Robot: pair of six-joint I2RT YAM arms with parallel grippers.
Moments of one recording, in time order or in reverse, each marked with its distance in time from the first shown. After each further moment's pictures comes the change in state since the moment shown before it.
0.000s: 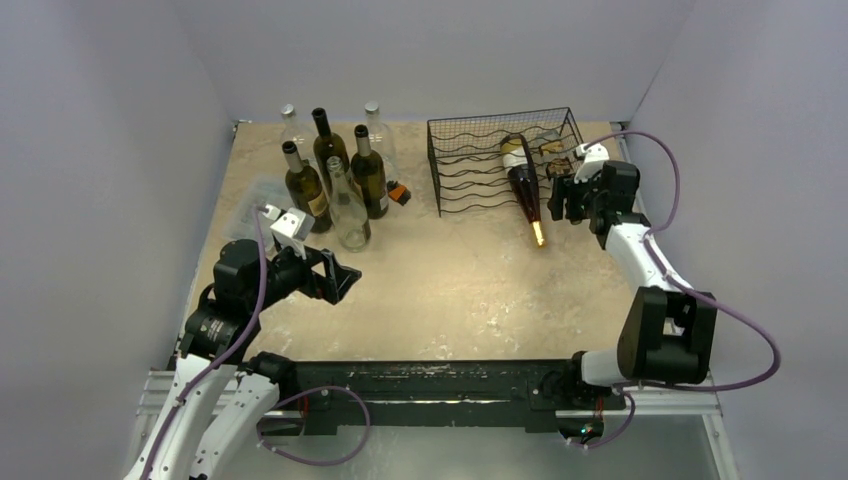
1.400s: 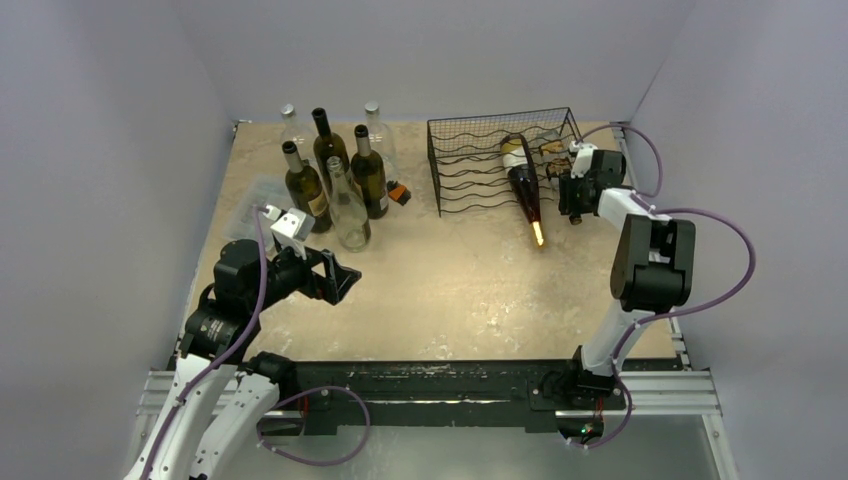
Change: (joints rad) left arm 0.000 0.000 0.000 -0.006 0.000 0.002; right arm -0.045 0.454 0.260 -0.068 0.132 -0.067
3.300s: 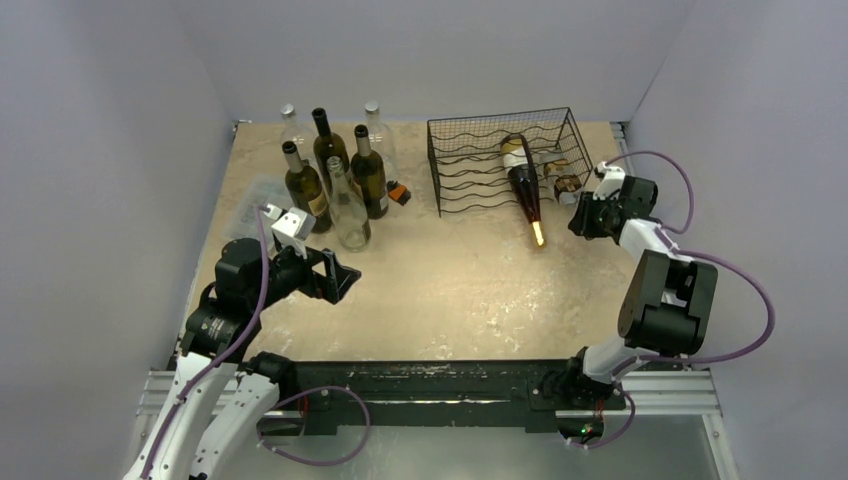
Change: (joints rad) left arm 0.000 0.009 0.000 -0.001 -0.009 0.007; right arm -0.145 -0.254 -0.254 0.012 -0.222 0.045
